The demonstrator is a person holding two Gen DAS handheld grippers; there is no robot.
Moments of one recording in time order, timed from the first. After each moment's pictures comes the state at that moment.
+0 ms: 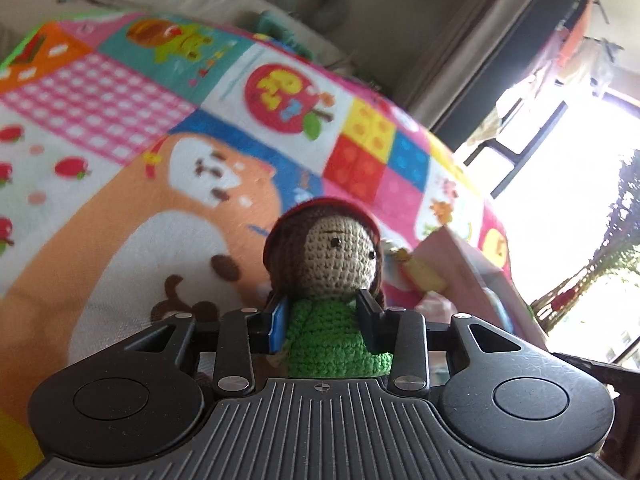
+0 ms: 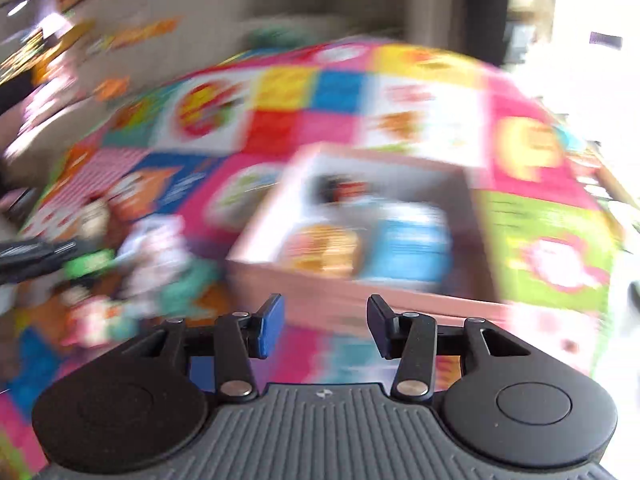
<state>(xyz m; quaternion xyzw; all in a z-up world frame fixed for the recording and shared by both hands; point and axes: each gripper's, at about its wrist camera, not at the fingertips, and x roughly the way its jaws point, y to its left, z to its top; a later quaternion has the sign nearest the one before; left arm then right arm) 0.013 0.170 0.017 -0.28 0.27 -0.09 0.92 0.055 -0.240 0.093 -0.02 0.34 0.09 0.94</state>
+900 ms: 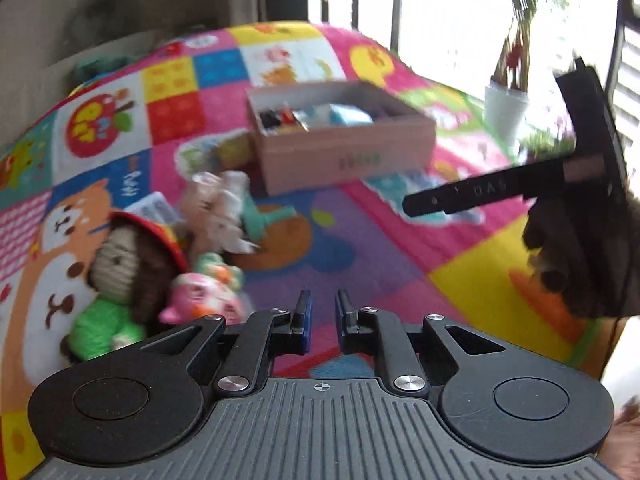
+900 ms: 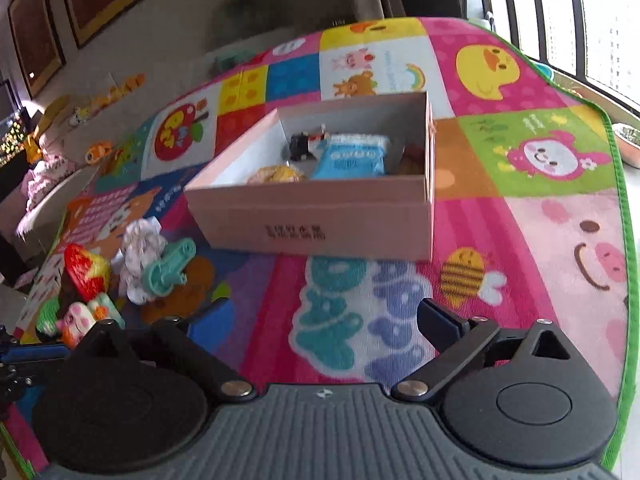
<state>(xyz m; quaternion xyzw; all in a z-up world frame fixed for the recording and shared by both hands) -0.059 -0.033 0.038 0.10 0.36 -0.19 0.91 0.023 -0.250 0.024 0.06 0.37 0.12 0.92</state>
